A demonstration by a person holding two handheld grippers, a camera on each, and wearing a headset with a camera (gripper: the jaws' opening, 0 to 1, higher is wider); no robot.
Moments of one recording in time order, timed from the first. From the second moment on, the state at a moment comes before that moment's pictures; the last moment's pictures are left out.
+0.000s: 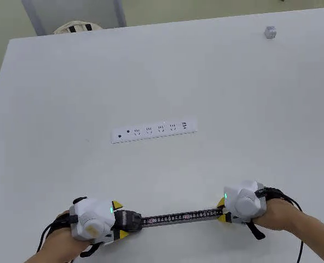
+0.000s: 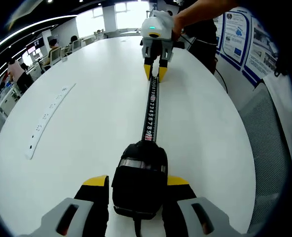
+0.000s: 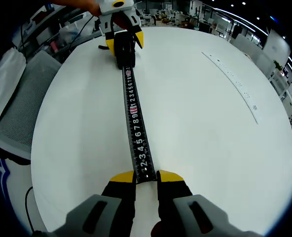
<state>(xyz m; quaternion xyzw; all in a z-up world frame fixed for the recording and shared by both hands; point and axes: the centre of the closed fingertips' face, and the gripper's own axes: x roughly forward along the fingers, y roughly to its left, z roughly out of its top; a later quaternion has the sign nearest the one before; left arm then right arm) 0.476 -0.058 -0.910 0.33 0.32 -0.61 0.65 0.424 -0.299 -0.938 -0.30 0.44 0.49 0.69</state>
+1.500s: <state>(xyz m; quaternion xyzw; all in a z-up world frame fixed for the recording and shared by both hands) 0.475 -0.032 -0.878 0.19 0.34 -0.47 0.79 0.426 -0.294 -0.905 -0.20 0.42 0.36 0.81</state>
